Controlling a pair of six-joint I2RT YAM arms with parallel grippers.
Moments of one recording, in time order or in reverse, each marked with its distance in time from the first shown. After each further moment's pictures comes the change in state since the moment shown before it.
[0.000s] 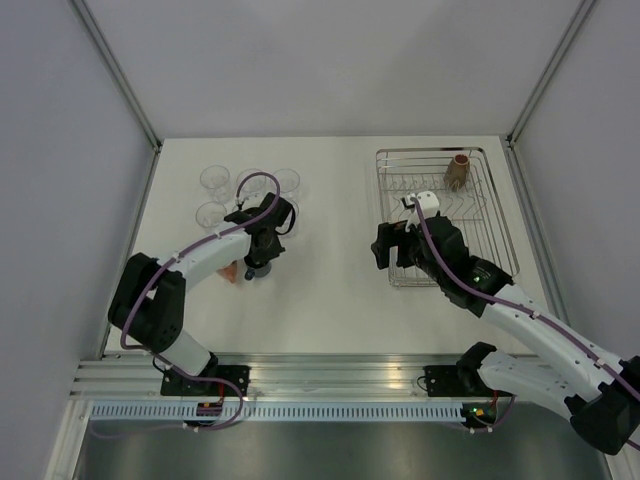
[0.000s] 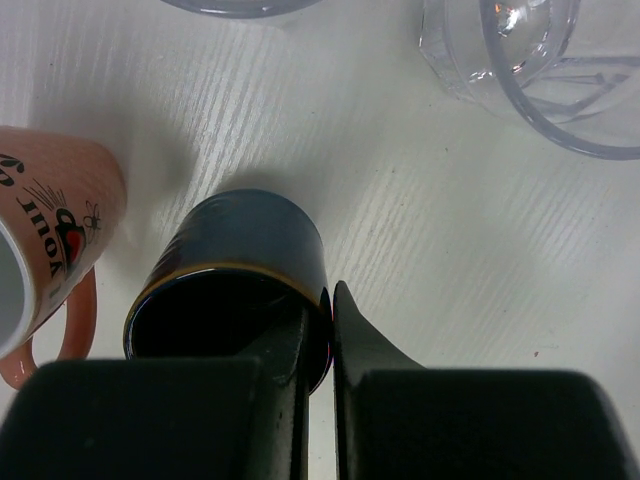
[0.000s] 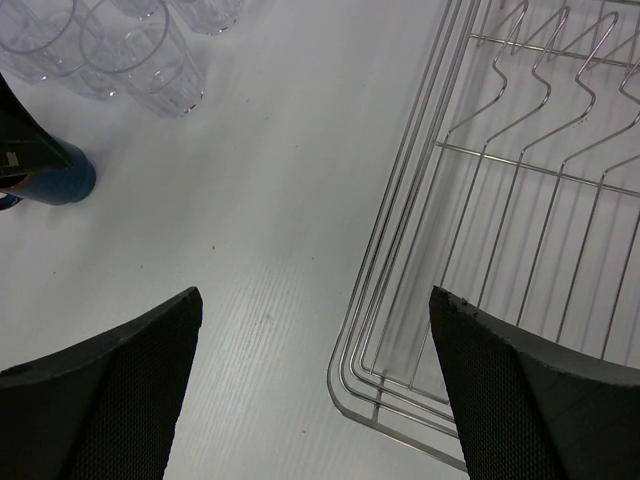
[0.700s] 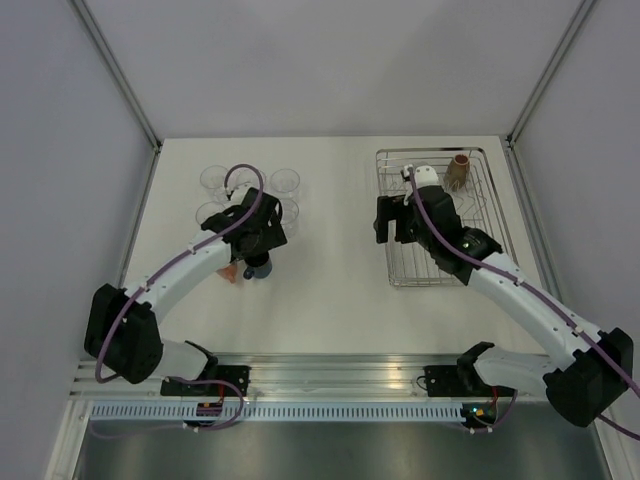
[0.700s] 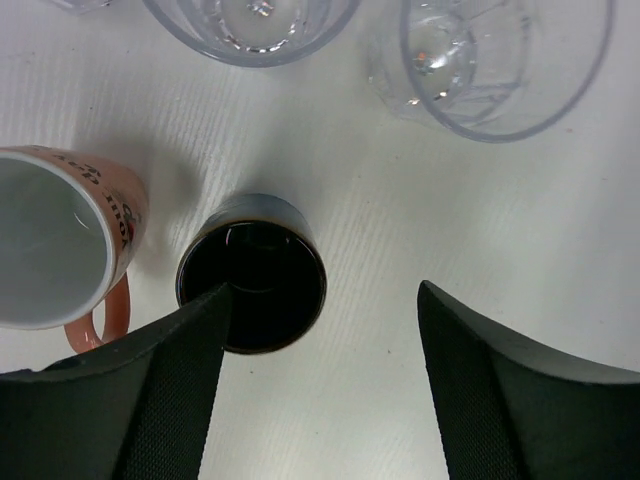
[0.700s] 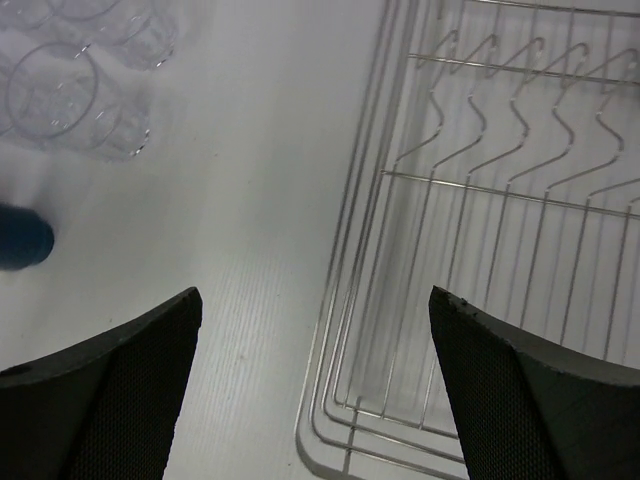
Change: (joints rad) left arm 0.015 -0.146 -0.006 -0.003 0.005 0.053; right arm -0.068 0.182 0.175 -0.074 0.005 -0.003
